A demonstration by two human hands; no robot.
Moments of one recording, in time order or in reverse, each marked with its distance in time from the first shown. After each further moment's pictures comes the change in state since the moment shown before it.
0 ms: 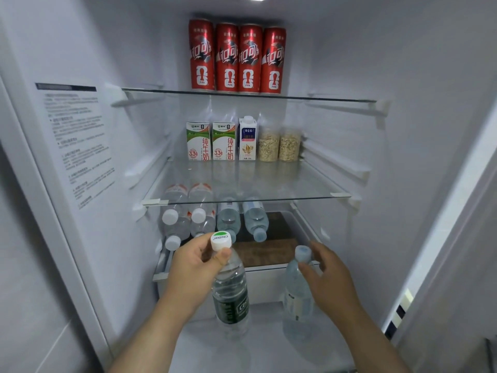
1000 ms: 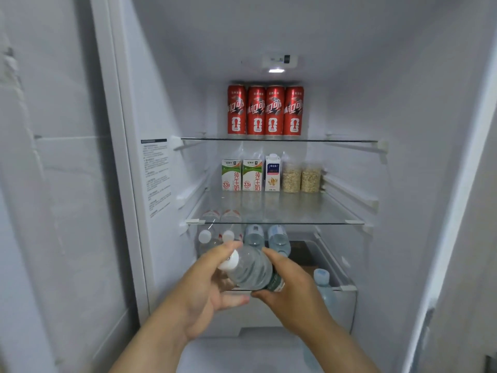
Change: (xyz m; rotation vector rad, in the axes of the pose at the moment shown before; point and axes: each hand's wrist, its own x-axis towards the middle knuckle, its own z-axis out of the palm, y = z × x) left_hand -0.059 0.092 -0.022 -0.411 -0.152 -0.303; right_hand -0.042 -0.089 0.033 0.004 -0.176 -0.671
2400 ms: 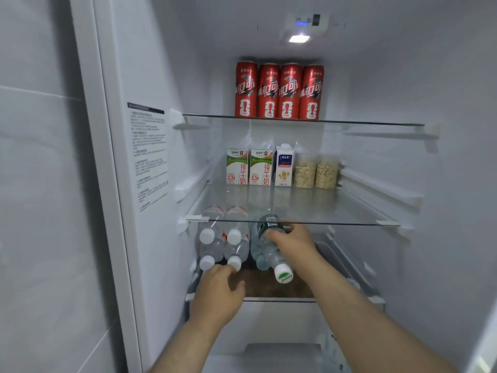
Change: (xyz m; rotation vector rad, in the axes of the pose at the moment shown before) left_hand 0.135 -0.124 -0.075 1.123 0.372 0.313; right_hand 0.125 0.076 0.050 0.385 0.110 0.693
